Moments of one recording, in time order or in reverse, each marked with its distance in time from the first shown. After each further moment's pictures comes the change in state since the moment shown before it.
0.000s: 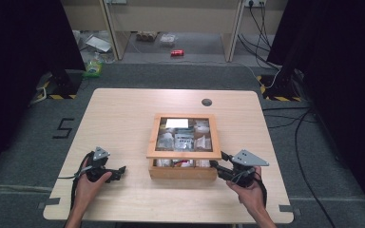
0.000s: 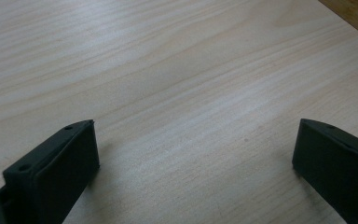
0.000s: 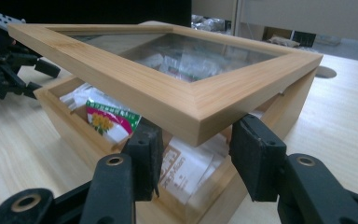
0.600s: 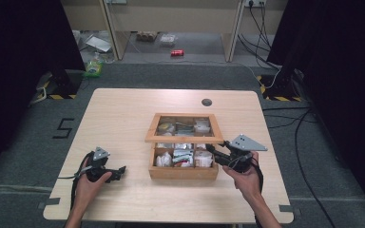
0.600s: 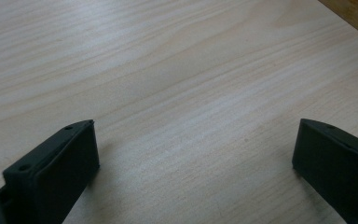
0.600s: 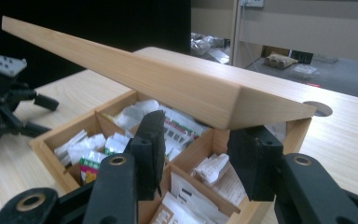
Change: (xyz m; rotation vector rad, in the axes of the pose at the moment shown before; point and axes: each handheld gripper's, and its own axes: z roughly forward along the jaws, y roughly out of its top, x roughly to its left) left arm 0.000 0.000 0.000 -0.001 0.000 -0.001; right arm -0.008 0.040 0.014 -0.060 0.009 0.013
